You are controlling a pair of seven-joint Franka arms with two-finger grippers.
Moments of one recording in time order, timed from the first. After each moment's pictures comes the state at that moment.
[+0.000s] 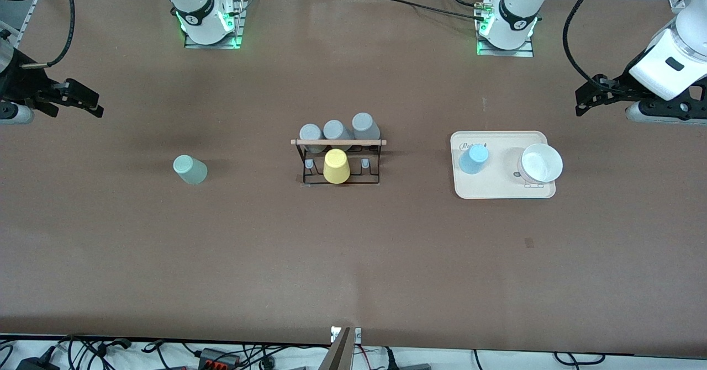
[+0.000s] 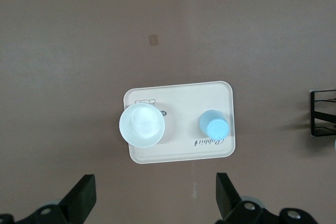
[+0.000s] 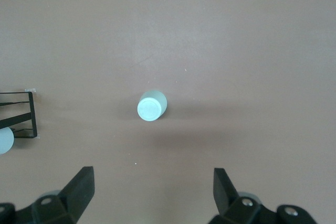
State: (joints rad) left arm 0.00 -0.03 -0.08 -1.66 0.01 1.63 -0.03; right arm 0.01 -0.05 -0.04 -1.75 0.02 1.71 -0.02
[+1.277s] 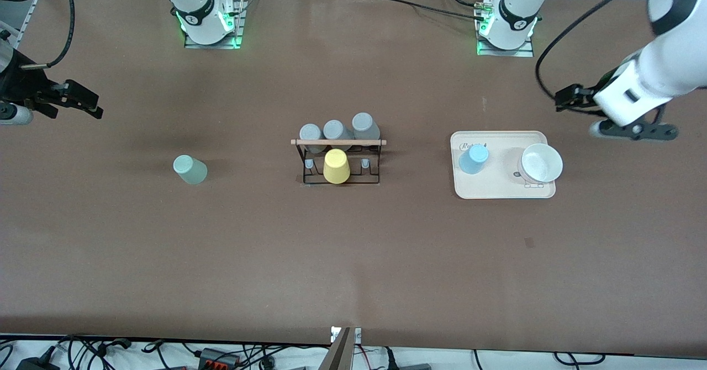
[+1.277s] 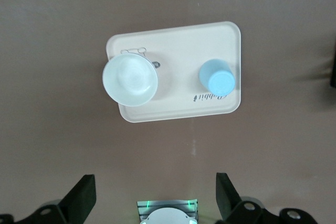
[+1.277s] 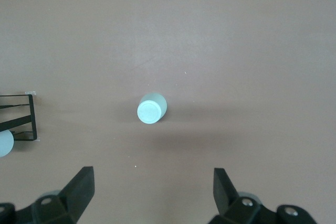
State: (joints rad) left arm -0.02 0.09 -0.10 -1.71 0.01 1.52 -0.03; right arm 0.01 -0.05 -0.04 -1.75 0.02 1.72 -0.02
